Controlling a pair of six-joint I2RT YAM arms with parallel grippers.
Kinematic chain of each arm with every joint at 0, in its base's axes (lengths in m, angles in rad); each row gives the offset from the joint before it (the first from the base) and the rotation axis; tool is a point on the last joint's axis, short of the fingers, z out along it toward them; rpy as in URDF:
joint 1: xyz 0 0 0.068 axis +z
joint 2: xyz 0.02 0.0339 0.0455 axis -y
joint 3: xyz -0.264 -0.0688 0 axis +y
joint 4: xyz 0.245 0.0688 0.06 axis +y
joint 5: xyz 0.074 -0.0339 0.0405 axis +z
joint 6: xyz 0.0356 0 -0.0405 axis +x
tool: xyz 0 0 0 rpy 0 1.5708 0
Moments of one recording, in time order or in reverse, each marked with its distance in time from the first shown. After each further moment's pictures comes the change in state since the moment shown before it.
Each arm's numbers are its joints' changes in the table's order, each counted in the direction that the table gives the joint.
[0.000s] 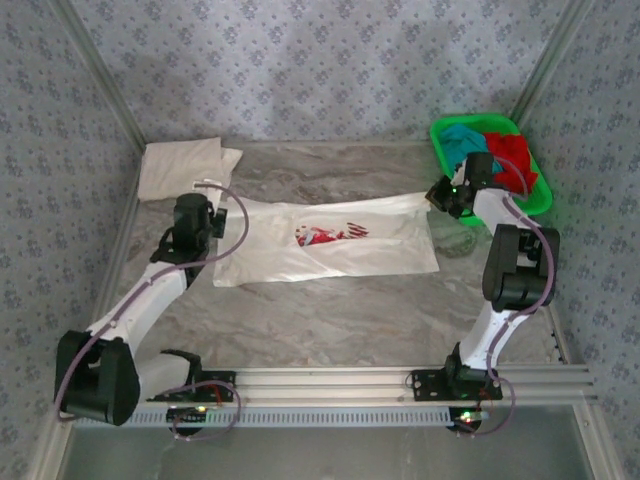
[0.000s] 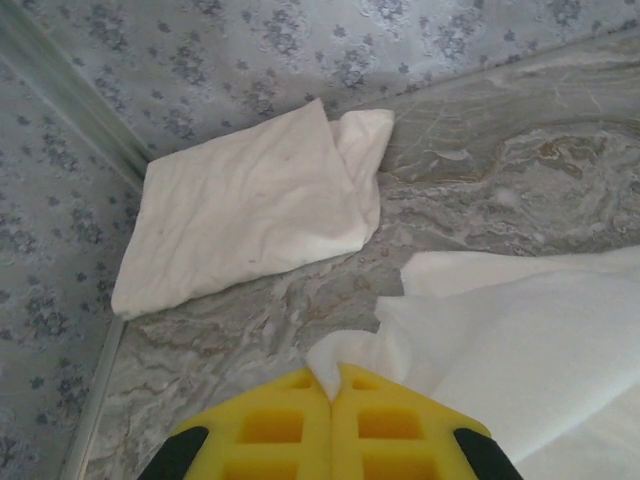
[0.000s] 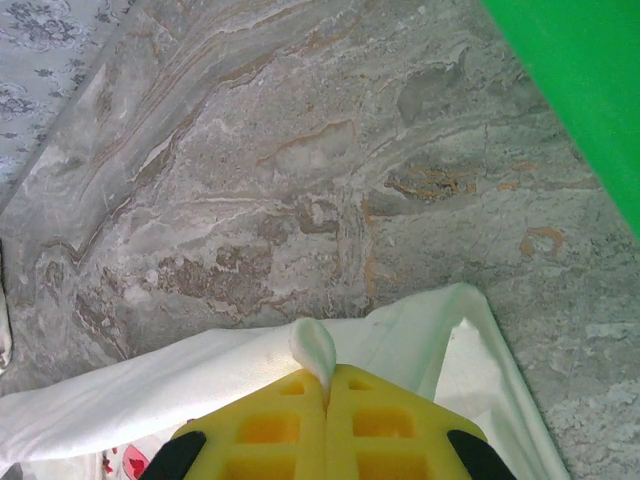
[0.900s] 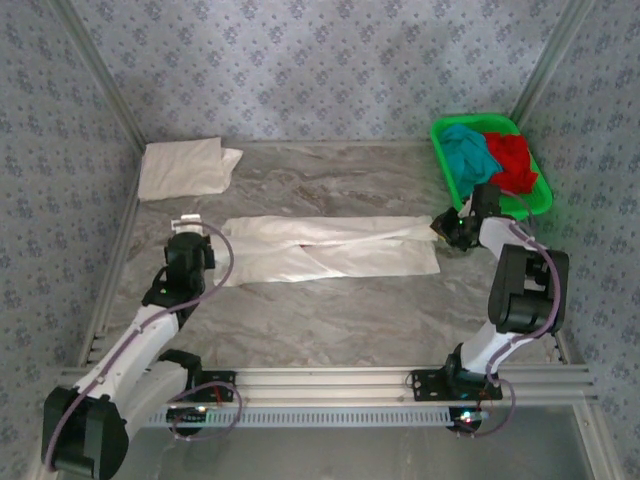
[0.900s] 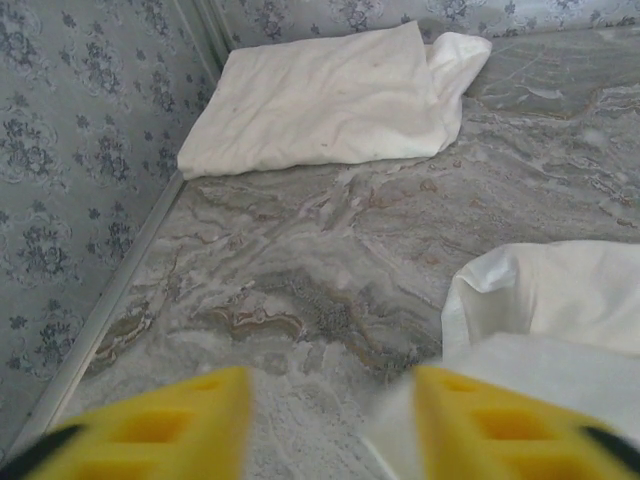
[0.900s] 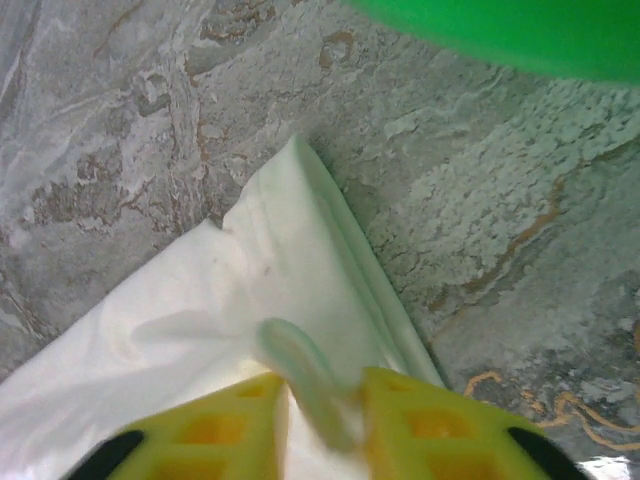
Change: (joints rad) left arm -0.024 0.296 0.262 0.087 0.163 -0.227; right arm -0.060 0.166 0.306 -0.030 -0.035 -0.007
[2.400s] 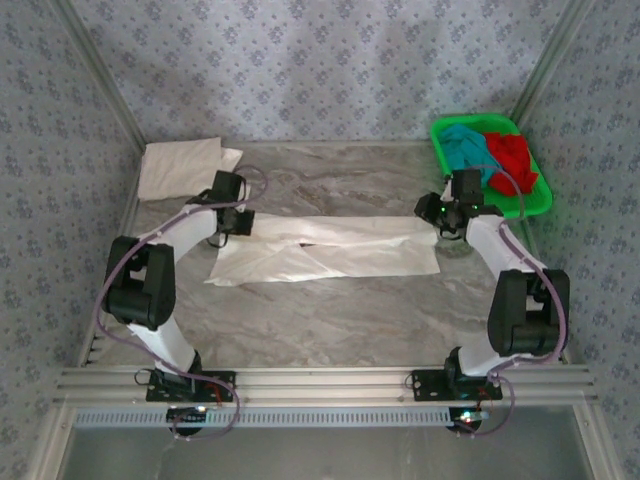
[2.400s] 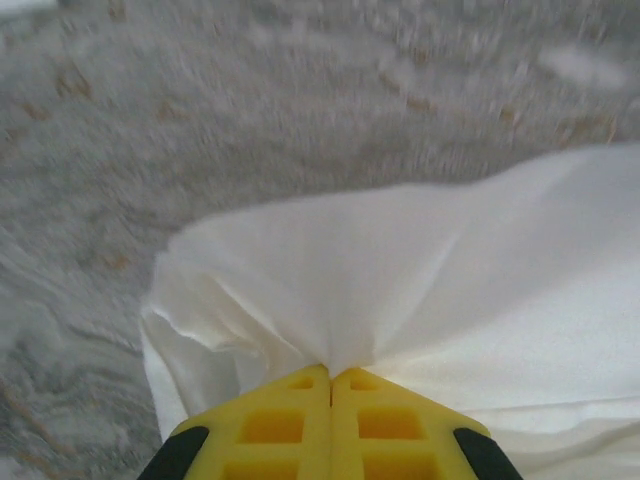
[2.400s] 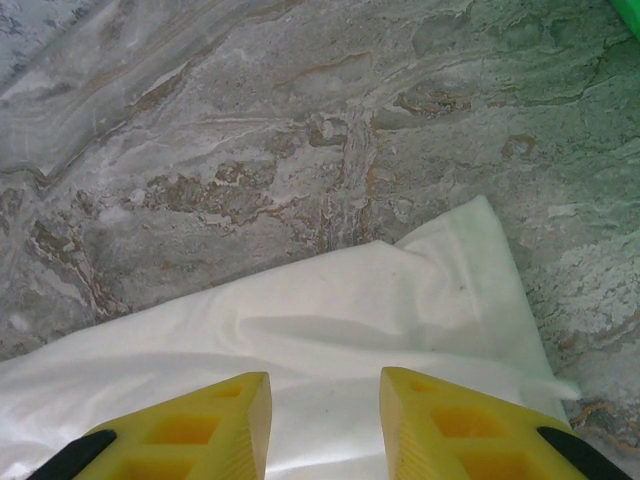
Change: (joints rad) left arm 0.011 -0.867 -0.705 0.375 -0.438 0.002; right arm 0.187 0.108 -0.084 0.019 -0.163 -0.068
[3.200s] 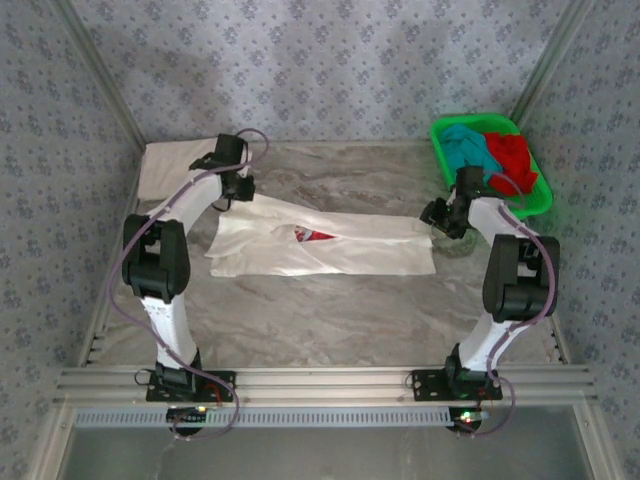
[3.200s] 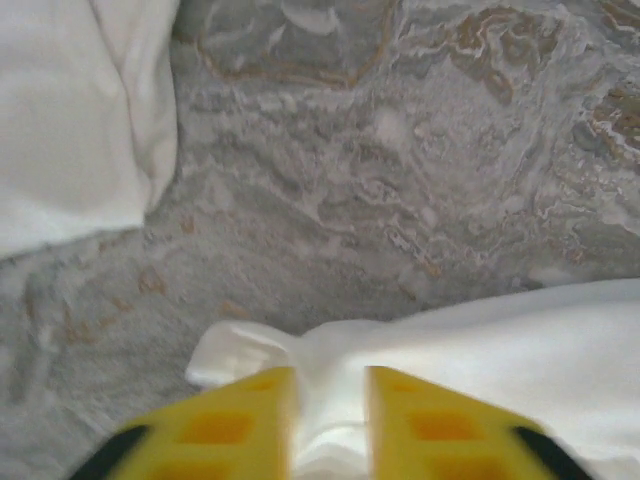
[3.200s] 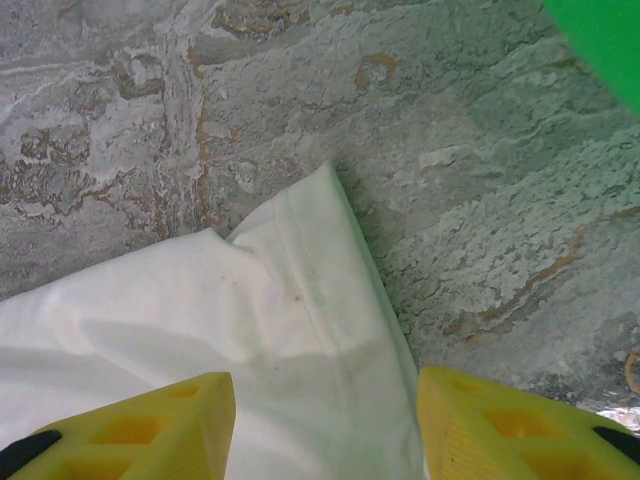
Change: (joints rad) left arm 0.030 -0.233 -0.439 0.181 0.024 0.030; right arm -0.080 -0.207 -0.127 0.191 -0.007 -0.030
